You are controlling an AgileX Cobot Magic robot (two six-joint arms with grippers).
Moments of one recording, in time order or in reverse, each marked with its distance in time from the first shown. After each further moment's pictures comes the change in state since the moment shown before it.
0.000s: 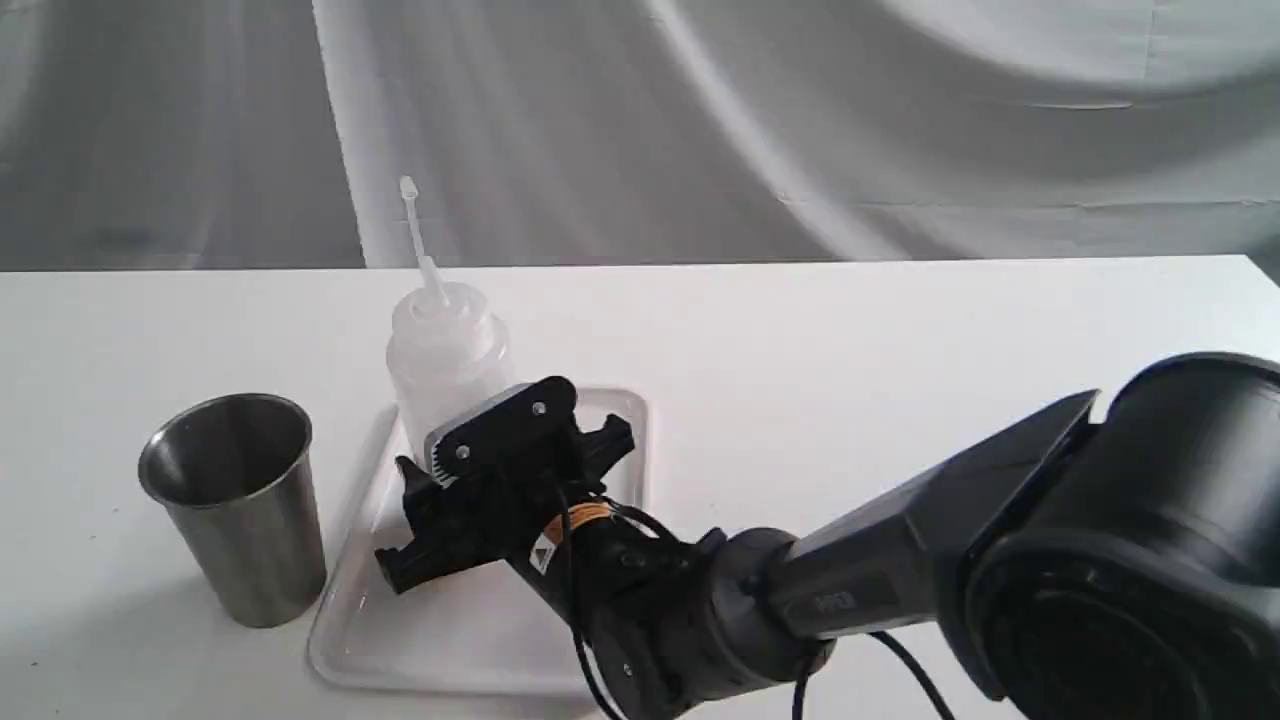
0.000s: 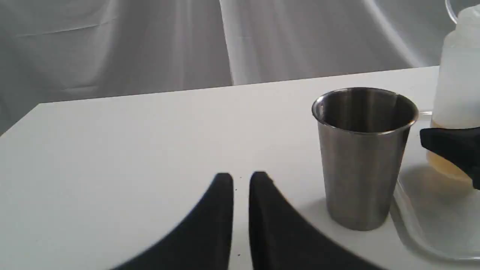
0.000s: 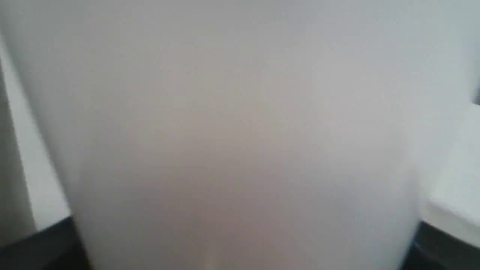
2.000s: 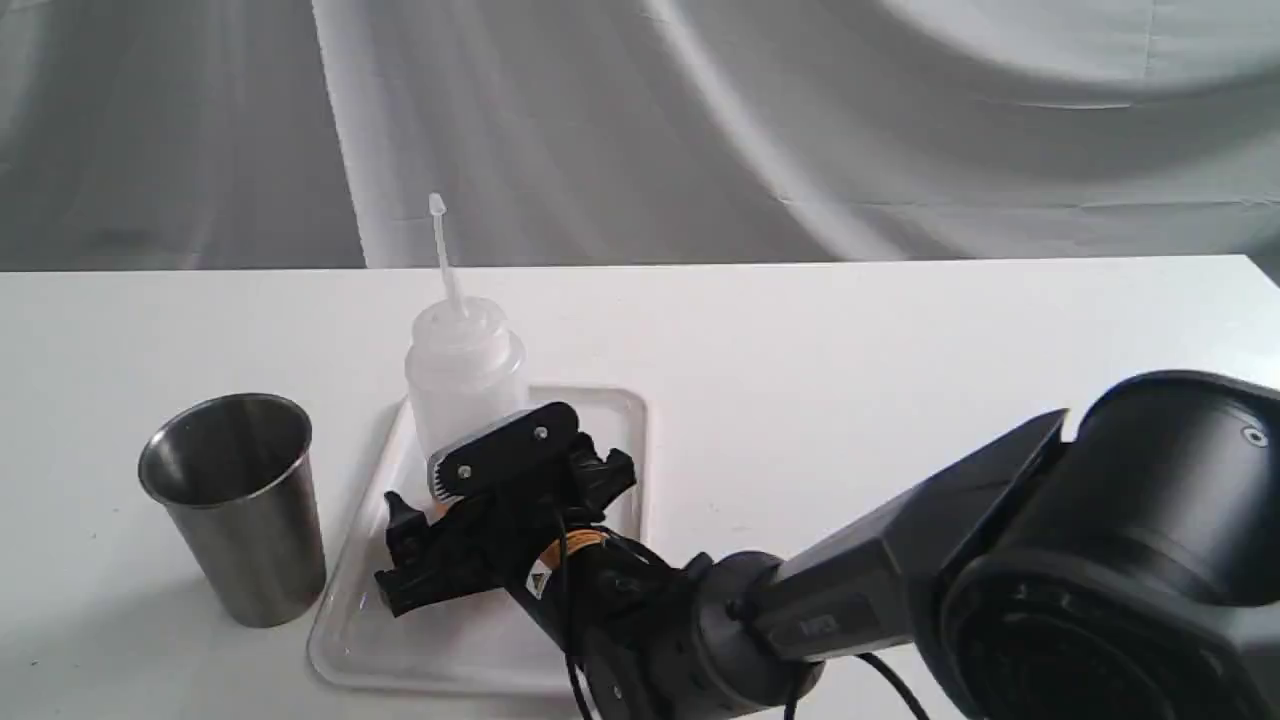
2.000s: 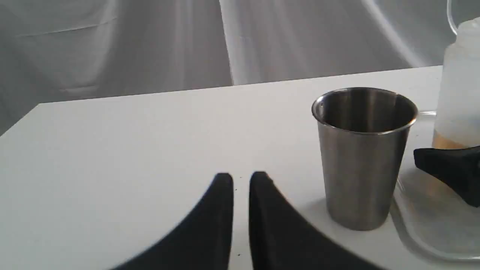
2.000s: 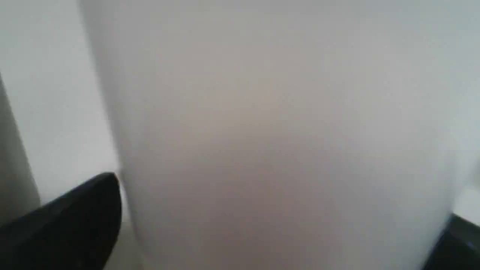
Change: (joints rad) left arm 0.000 0.000 0.000 0.000 0.000 0.000; right arm 0.020 0.015 0.008 0.060 0.025 0.026
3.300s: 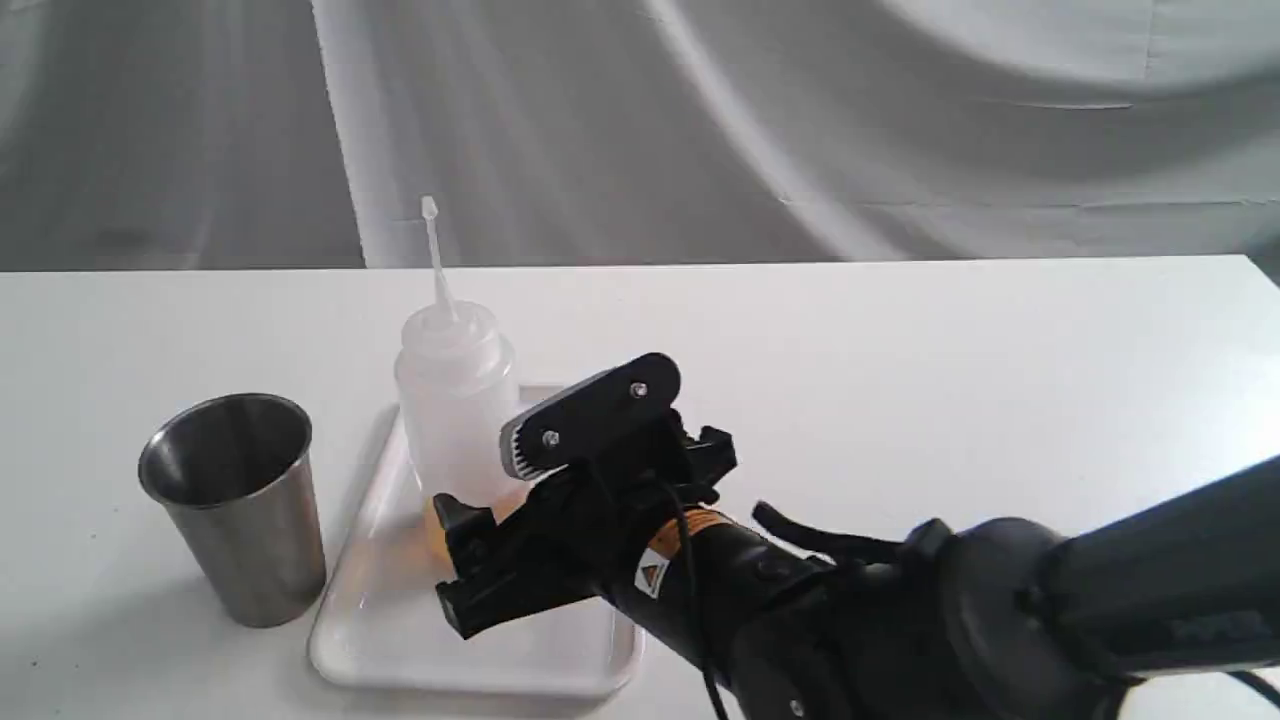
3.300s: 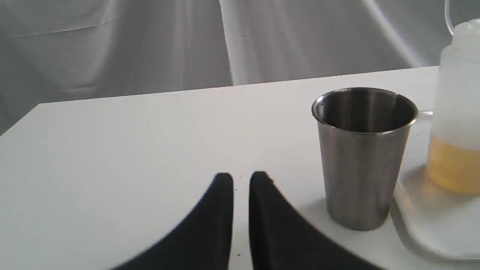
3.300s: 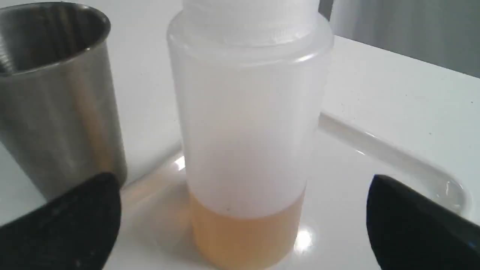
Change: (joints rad) left arm 0.000 0.000 0.000 0.000 0.000 0.000; right arm 0.015 -0.441 0.407 -0.020 0.117 0.008
